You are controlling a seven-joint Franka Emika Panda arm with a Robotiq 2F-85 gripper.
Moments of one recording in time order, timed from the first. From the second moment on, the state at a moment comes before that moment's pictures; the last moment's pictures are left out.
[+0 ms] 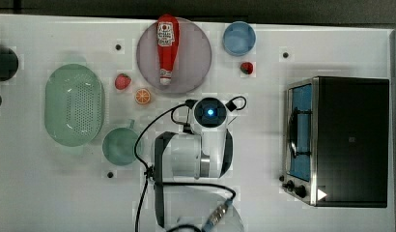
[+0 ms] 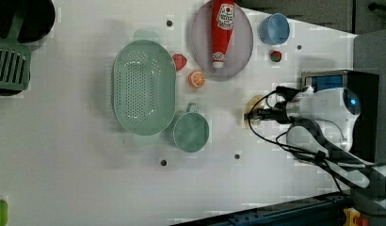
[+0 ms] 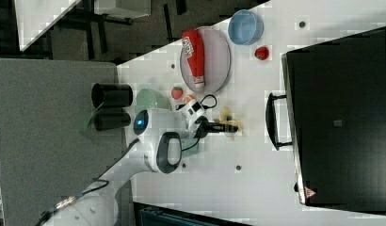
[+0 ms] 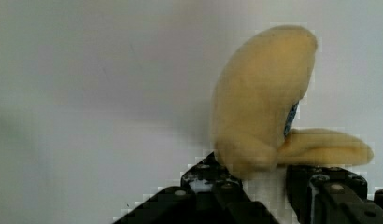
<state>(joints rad) 0.03 0.37 -0.06 -2.33 0.01 0.99 -0.72</state>
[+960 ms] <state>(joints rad) 0.01 -0.15 0.03 -2.09 0.02 0.43 -0.61</state>
